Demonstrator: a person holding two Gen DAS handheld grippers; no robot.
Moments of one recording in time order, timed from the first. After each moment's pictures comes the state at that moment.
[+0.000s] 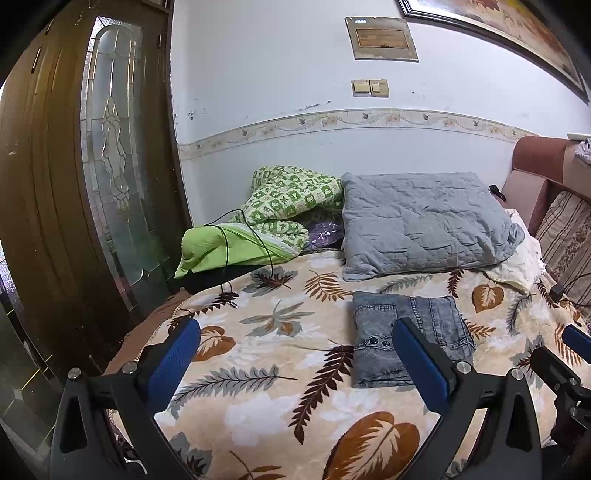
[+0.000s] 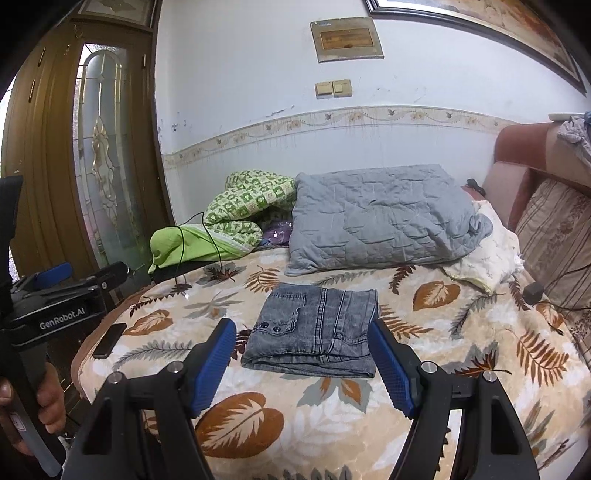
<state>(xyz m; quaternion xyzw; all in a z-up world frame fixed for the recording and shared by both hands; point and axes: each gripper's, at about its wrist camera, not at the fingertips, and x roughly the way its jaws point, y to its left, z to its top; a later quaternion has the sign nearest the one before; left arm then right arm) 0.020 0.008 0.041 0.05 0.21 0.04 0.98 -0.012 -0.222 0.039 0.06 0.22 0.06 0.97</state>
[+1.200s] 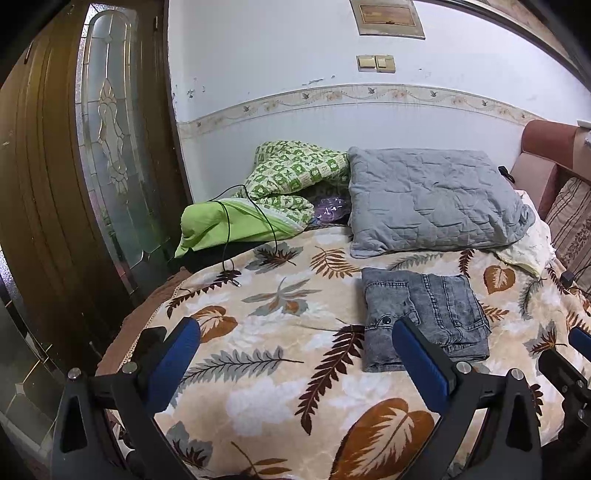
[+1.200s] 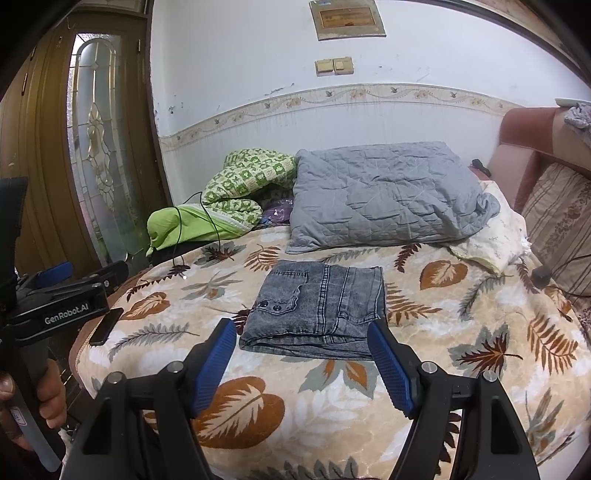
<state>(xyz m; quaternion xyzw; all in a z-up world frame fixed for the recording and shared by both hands) 0.043 0.018 0.014 0.05 0.25 0.05 0.97 0.005 -0.218 0.016 0.06 0.26 0.06 0.96</state>
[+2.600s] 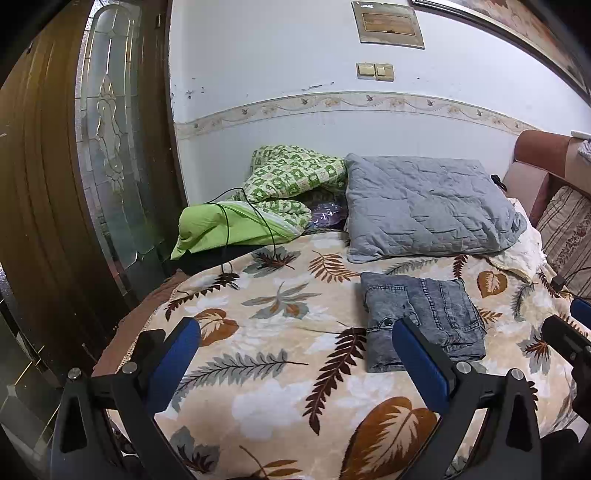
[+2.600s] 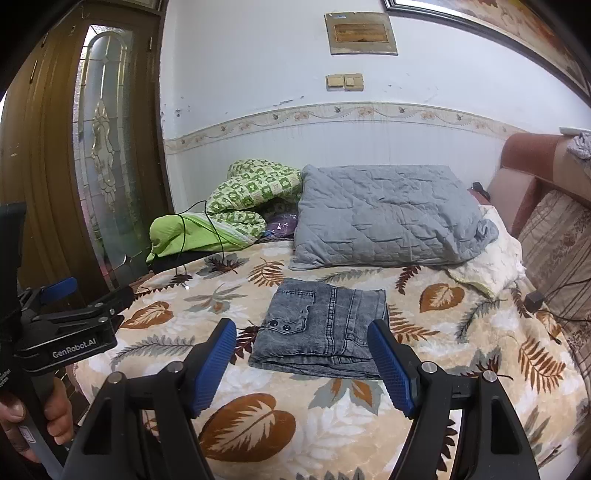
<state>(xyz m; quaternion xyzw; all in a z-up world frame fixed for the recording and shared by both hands) 0.036 0.044 0.019 0.04 0.24 0.02 0.97 0.001 -0.190 0.047 0.03 0.24 0.05 0.97</state>
